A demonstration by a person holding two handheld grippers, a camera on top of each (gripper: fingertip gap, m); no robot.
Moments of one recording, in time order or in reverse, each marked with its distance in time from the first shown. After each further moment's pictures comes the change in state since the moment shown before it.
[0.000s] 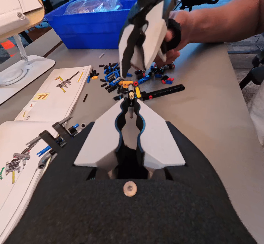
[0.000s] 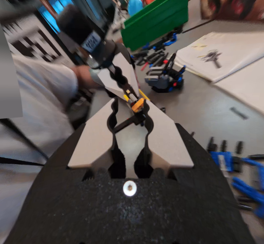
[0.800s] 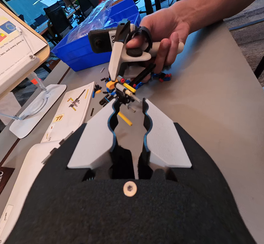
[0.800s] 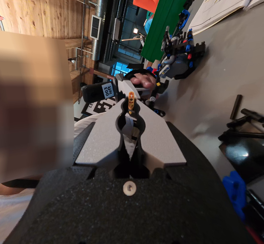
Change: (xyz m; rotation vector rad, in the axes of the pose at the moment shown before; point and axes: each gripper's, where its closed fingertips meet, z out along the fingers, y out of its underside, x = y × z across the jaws) left arm 0.014 -0.007 -0.001 0.036 -0.035 0.264; right arm 0.002 -0.004 0.003 0.181 -0.289 0.765
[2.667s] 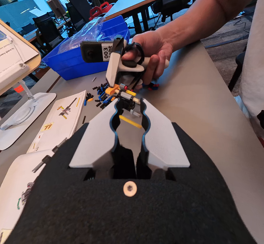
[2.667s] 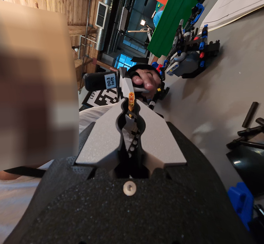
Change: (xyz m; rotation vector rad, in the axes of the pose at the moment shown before) left arm 0.009 -0.015 -0.009 0.081 0.083 -0.042; right arm -0.007 0.007 0.003 -0.050 -0.046 -0.067
